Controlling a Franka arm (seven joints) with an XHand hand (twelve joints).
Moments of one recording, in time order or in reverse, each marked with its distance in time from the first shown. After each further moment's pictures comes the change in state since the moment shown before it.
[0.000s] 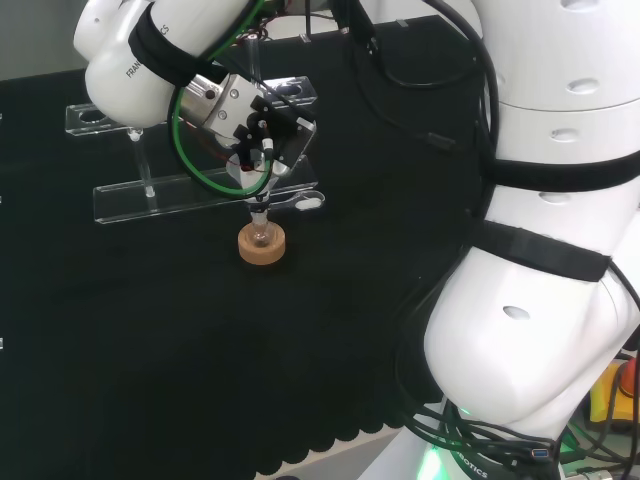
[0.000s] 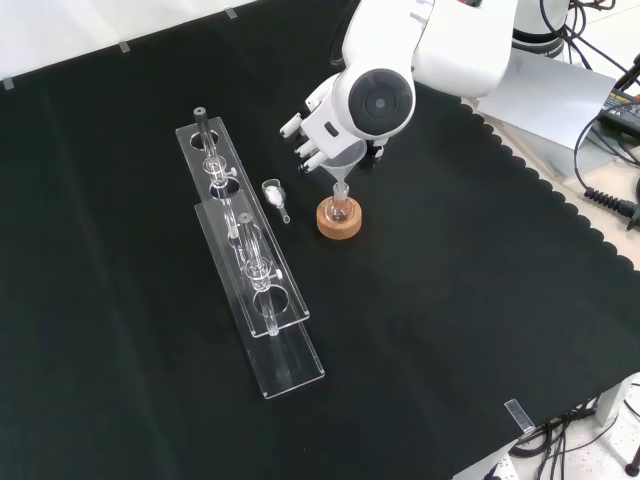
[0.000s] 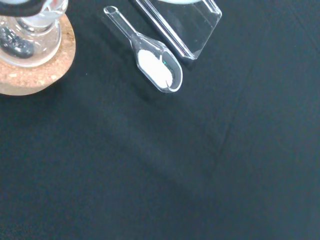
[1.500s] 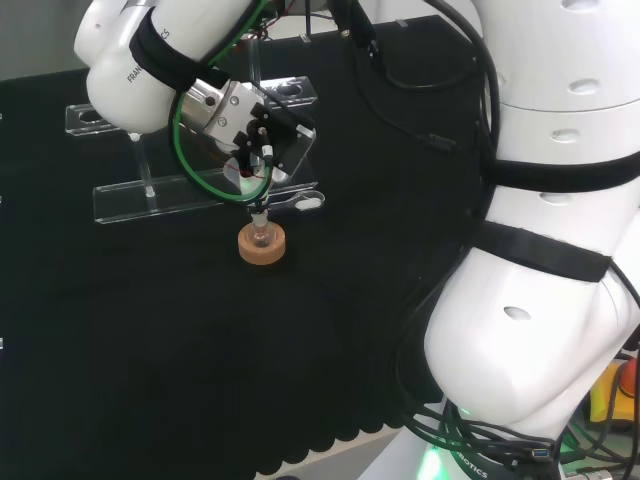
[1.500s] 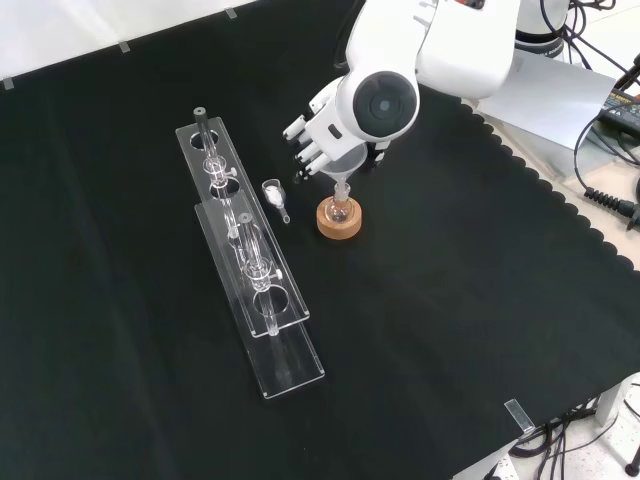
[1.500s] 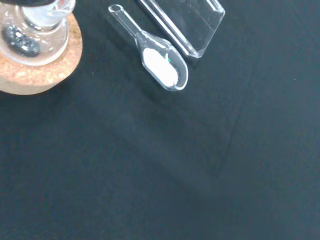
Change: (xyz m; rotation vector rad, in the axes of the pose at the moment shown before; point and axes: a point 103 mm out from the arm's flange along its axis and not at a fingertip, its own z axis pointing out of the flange) arm 0.007 -0.001 0.004 -0.003 0.013 0.011
